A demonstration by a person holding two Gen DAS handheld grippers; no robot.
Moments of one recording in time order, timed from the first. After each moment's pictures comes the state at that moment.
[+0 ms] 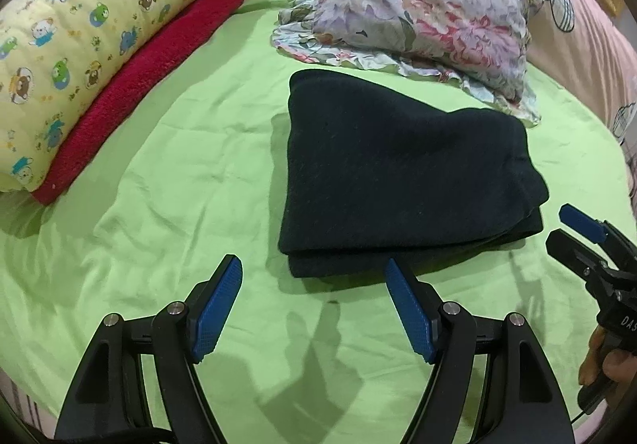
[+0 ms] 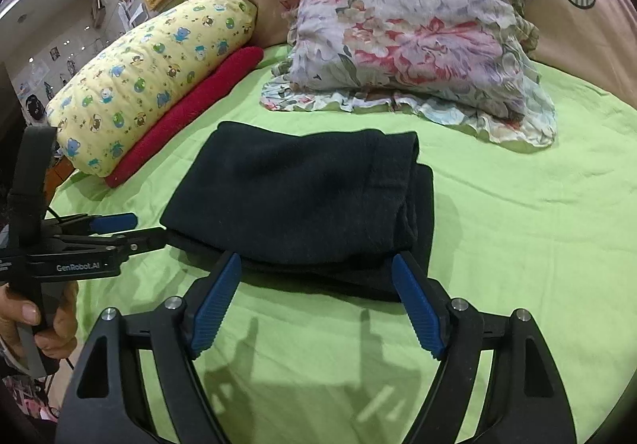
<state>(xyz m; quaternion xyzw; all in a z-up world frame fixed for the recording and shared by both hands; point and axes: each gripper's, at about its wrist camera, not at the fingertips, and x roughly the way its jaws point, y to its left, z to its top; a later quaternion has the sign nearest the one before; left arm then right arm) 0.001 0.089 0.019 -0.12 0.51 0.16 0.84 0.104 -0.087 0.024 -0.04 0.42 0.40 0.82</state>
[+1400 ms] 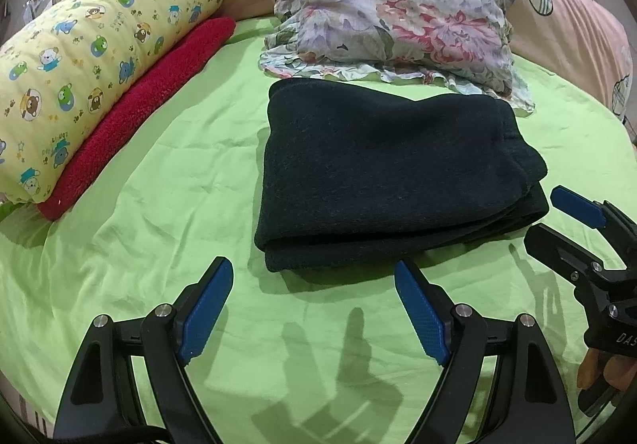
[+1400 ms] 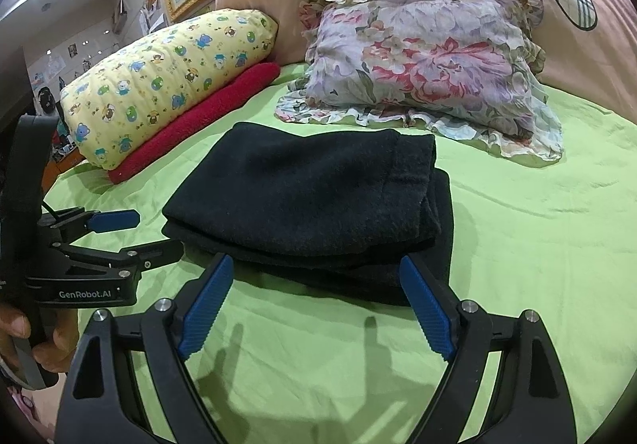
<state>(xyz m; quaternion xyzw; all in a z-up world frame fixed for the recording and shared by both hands) -0.007 0.060 0.005 -0.06 0.46 0.16 0.87 0.078 -0.083 0.005 -0.04 0.35 0.41 0.84</state>
